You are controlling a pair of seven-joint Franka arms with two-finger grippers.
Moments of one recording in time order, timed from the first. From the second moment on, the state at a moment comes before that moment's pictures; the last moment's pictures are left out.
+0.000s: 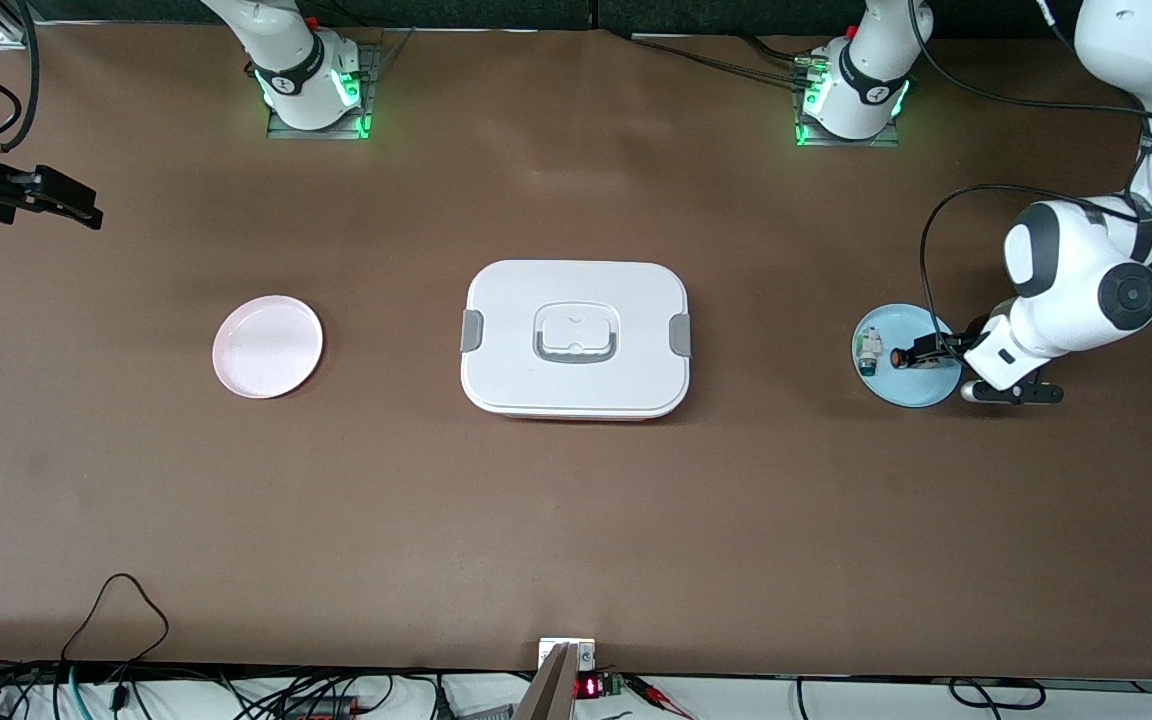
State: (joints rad) left arm 0.20 0.36 -0.08 -2.11 0.02 2.32 0.11; right arm -0.07 -0.03 0.04 -1.65 -0.05 1.51 0.00
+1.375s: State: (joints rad) left arm 0.20 0.42 -0.10 -2.19 0.02 2.42 0.10; right arm -0.07 -0.02 0.04 -1.65 -0.05 1.51 0.00
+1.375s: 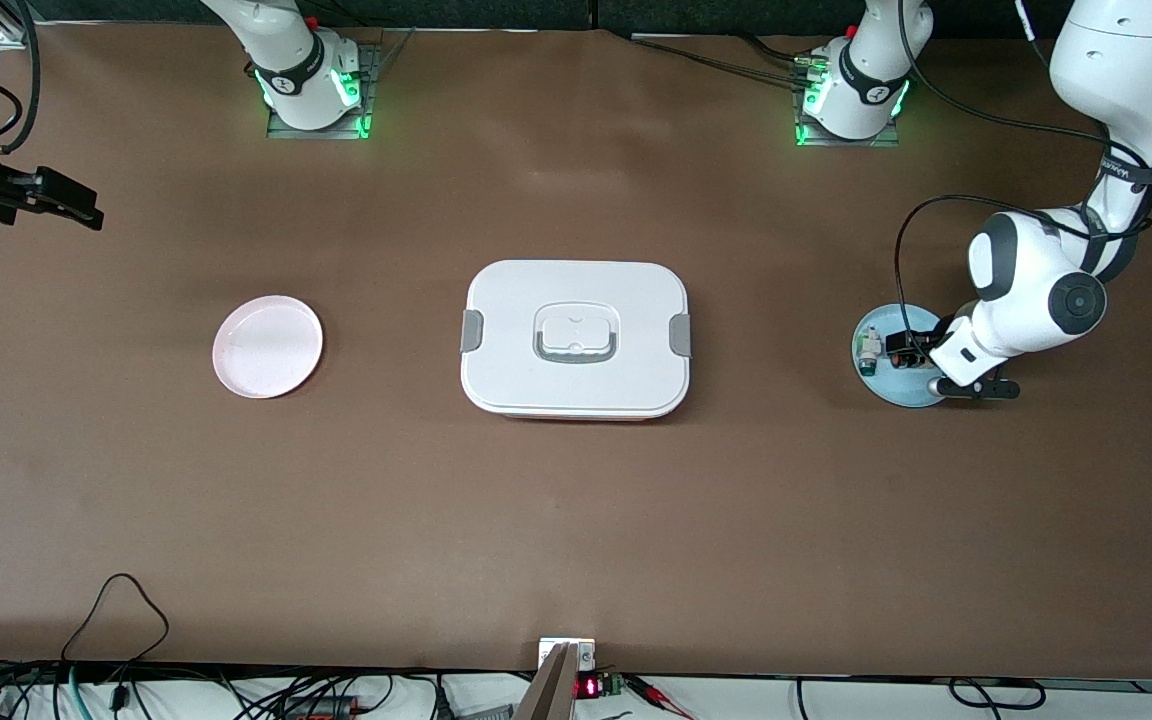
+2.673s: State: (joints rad) left arm 0.20 0.35 -0.13 -2.15 0.02 2.29 0.14; right arm -0.07 -0.02 0.04 -1.65 -0.05 1.51 0.00
